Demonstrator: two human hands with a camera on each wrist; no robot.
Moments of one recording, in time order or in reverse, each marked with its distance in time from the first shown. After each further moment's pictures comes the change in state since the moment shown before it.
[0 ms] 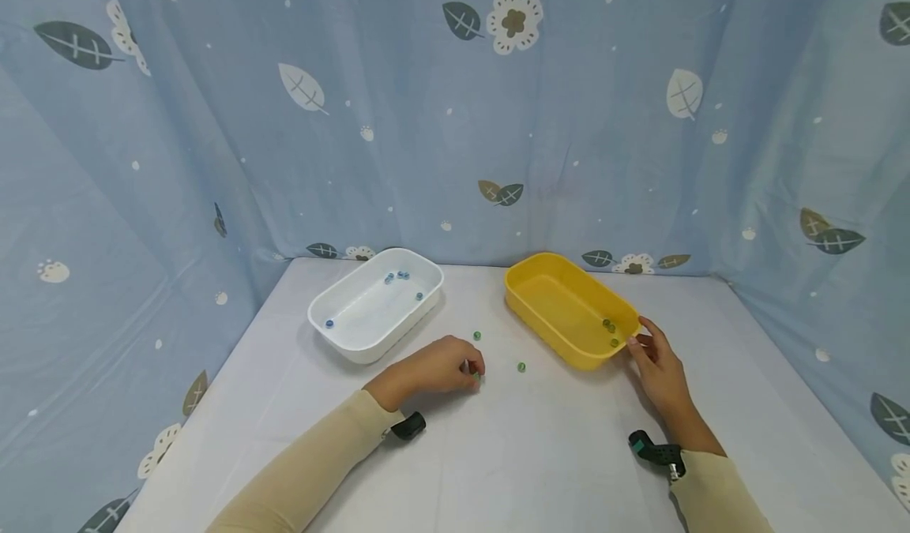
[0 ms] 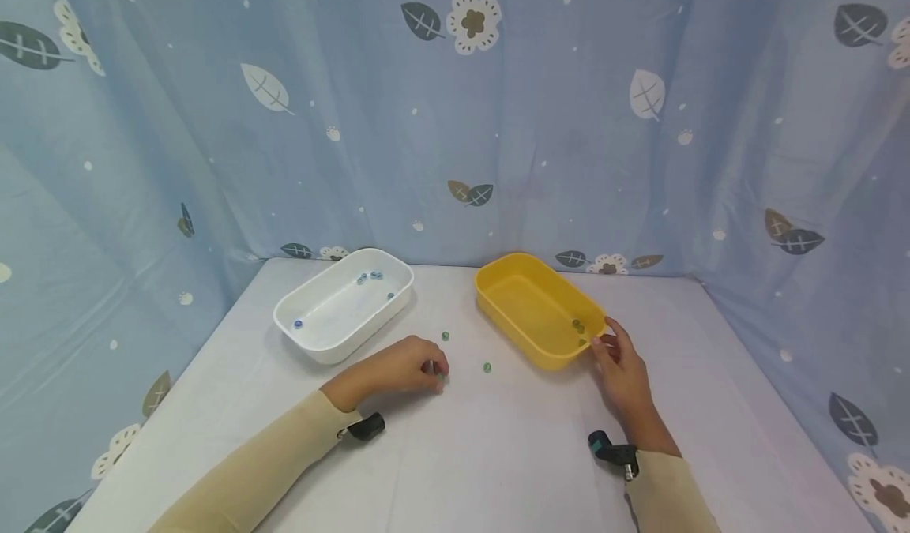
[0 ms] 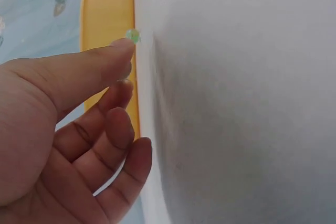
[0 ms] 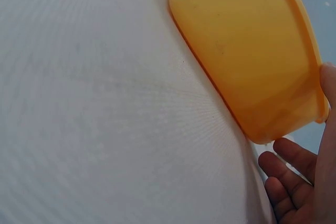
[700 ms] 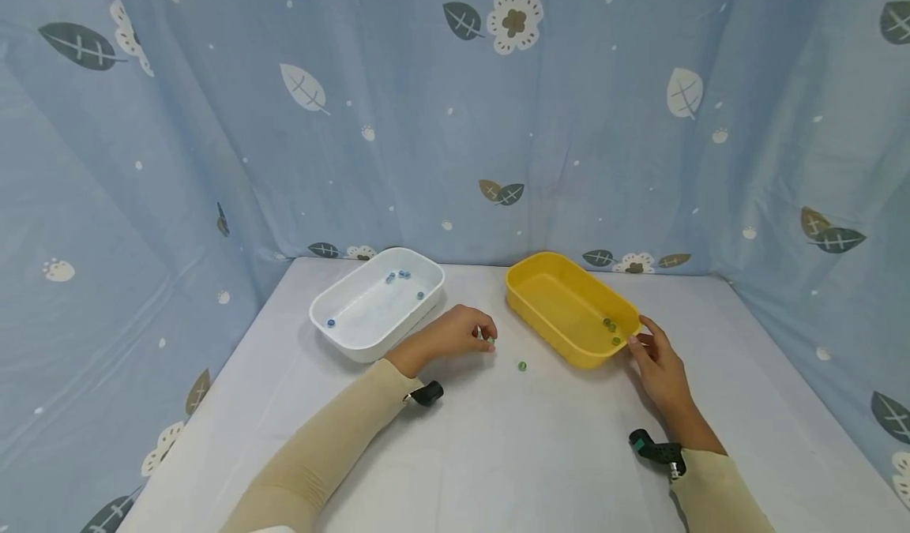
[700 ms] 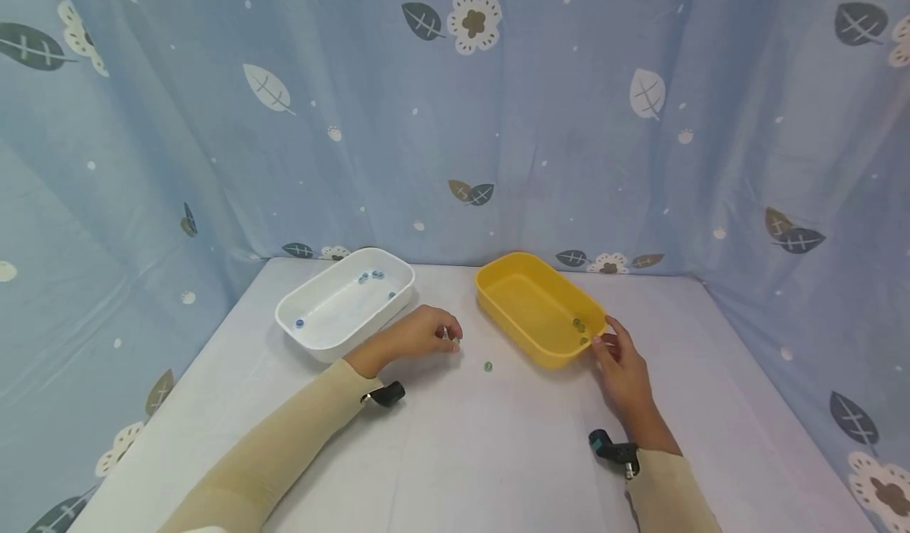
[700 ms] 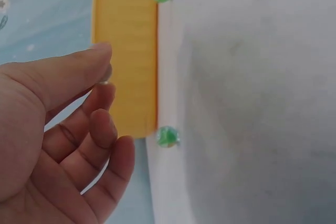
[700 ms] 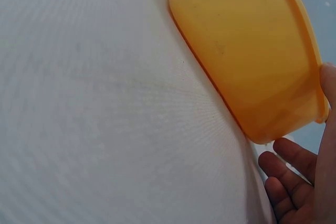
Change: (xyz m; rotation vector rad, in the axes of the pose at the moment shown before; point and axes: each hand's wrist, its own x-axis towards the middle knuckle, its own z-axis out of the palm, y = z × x) left_hand 0.043 -0.003 -0.024 -0.035 0.095 0.030; right_hand -0.001 -0.003 -0.001 0.001 0.001 -0.002
